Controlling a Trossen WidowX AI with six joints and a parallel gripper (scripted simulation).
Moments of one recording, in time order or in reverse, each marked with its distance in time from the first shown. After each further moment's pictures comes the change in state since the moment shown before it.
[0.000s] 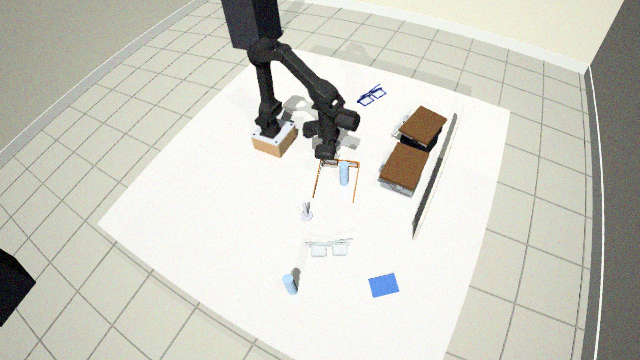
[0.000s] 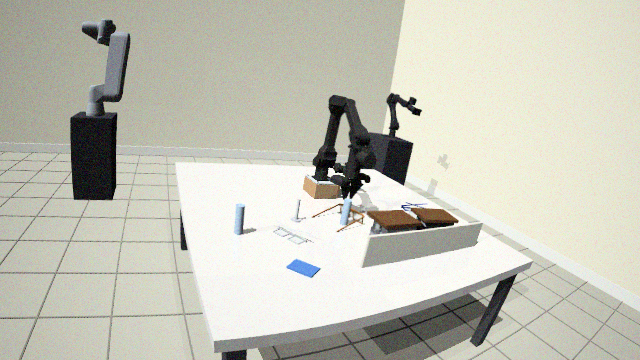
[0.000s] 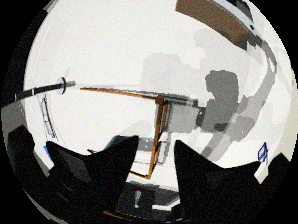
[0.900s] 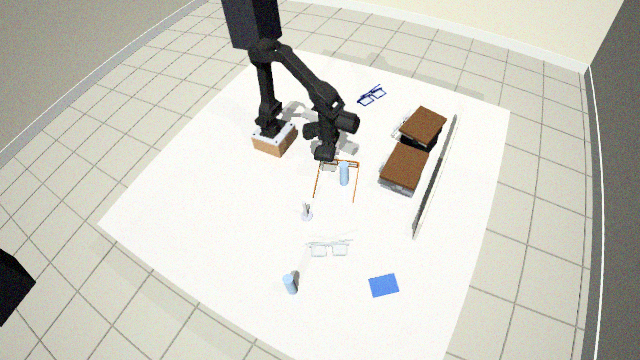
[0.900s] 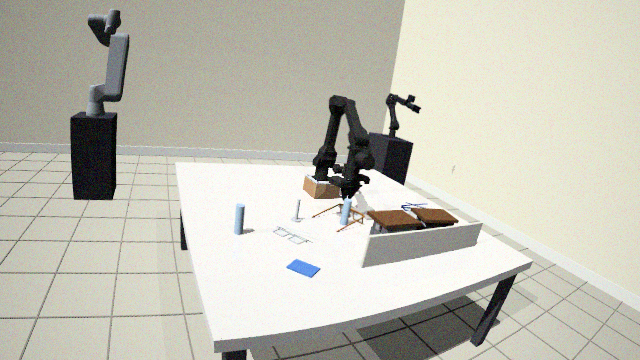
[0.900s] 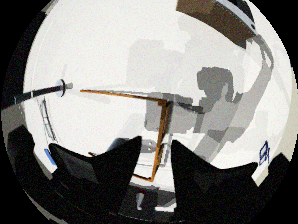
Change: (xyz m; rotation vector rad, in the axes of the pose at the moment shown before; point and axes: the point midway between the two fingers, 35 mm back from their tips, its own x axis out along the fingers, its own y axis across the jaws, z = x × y) arm 0.004 0.004 0.001 0.016 -0.007 -0.002
